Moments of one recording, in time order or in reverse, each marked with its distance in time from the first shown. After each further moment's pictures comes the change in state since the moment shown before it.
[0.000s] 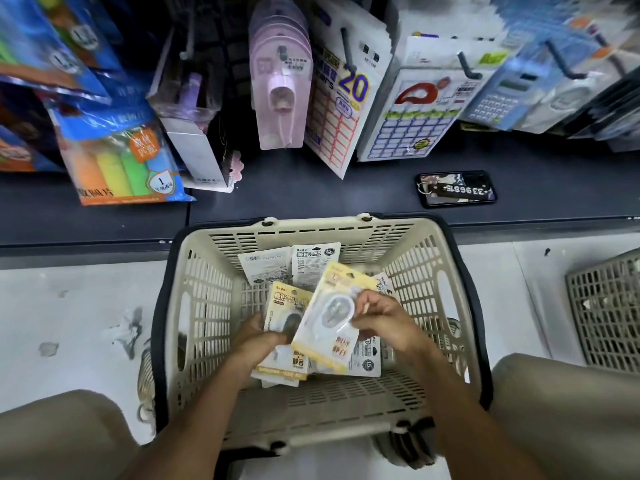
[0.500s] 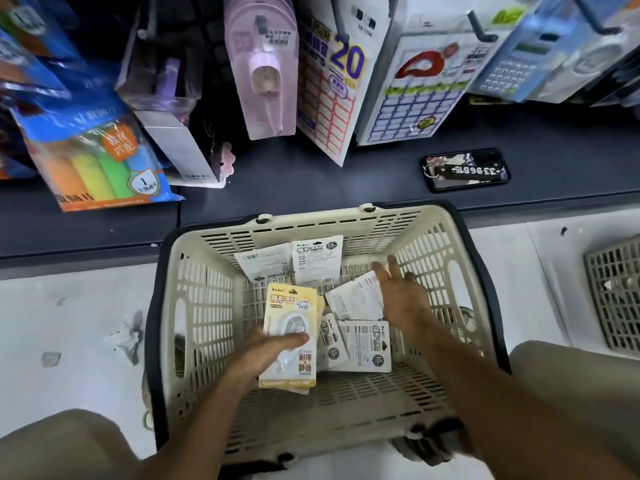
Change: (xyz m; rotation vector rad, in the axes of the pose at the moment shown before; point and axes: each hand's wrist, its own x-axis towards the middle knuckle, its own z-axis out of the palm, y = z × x) left_hand 0.007 -0.012 -0.007 0.070 -0.123 -0.067; right_hand 0.064 0.012 -0.019 -1.430 0.214 0.121
